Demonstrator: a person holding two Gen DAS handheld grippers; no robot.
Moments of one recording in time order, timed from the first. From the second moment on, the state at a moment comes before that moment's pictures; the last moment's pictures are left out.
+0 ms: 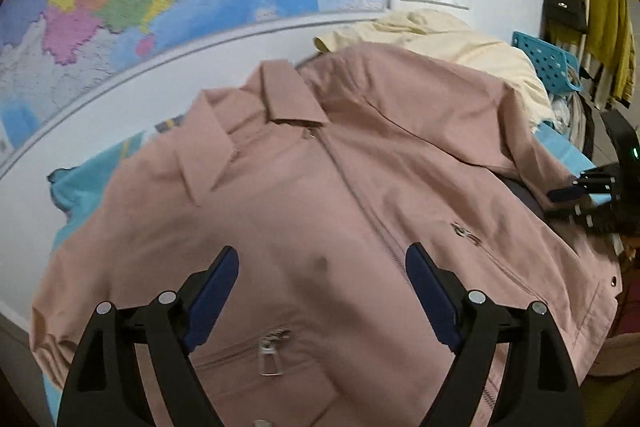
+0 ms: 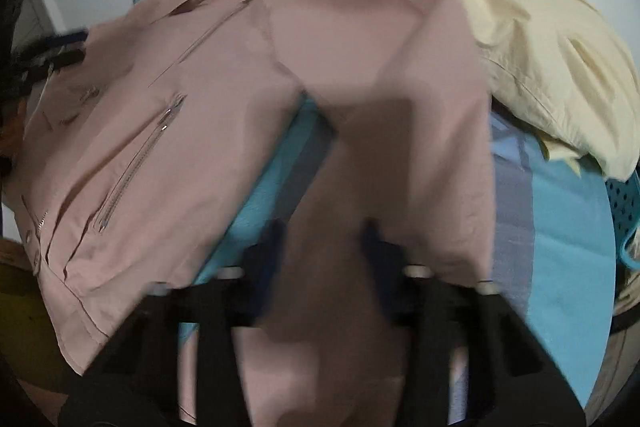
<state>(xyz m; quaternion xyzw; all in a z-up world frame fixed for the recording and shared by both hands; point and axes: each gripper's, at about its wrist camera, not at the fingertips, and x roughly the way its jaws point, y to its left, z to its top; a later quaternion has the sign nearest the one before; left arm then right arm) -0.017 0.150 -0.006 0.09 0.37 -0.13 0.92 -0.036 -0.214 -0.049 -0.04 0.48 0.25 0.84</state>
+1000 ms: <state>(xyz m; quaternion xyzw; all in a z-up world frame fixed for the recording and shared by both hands) -0.016 0.230 -0.021 -0.02 0.43 -0.21 0.88 0.058 0.047 0.040 0.07 0.45 0.57 0.68</state>
